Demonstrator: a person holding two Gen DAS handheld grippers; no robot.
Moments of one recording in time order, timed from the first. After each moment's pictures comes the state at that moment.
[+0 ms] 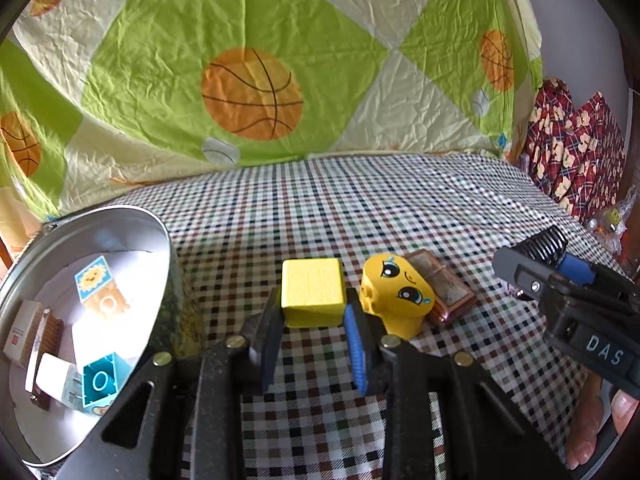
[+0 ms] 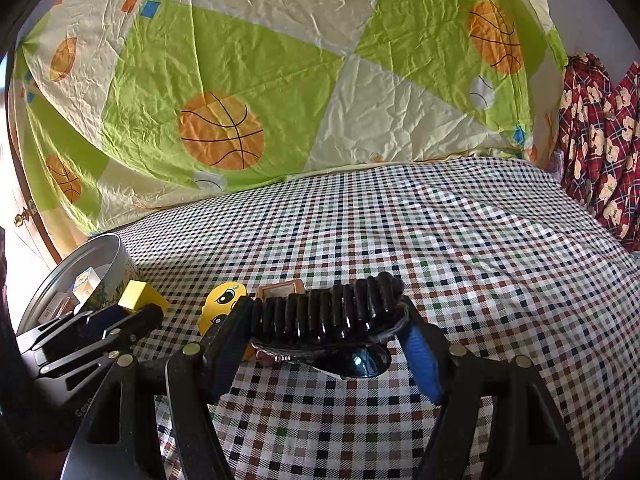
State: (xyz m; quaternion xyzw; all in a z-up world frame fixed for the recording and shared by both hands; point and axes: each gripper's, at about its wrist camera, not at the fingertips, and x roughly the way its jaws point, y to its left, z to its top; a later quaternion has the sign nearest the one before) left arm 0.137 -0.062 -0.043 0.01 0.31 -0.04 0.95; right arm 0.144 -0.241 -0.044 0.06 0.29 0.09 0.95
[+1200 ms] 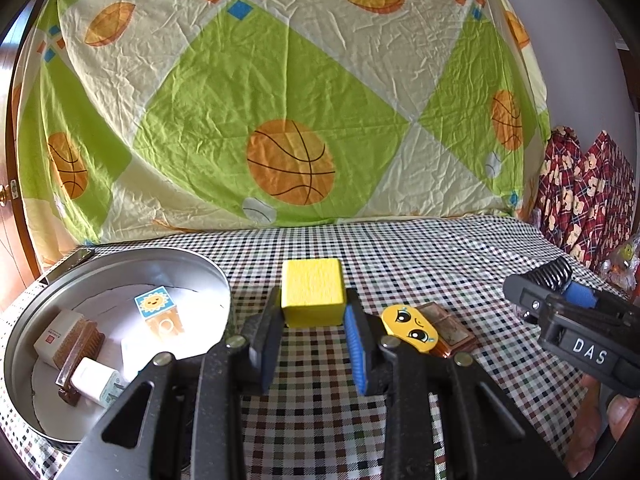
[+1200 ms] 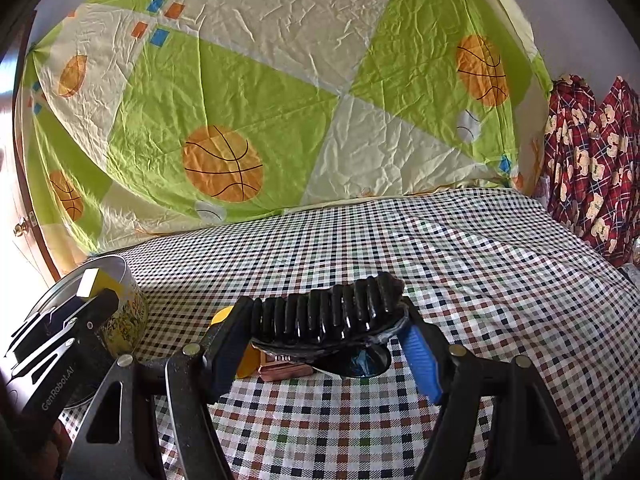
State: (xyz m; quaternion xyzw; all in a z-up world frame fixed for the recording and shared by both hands) left arm 0.096 -0.051 -0.022 -0.01 0.19 0.01 0.98; right arm 0.125 -0.244 -0.036 0.06 0.23 0.08 0.97
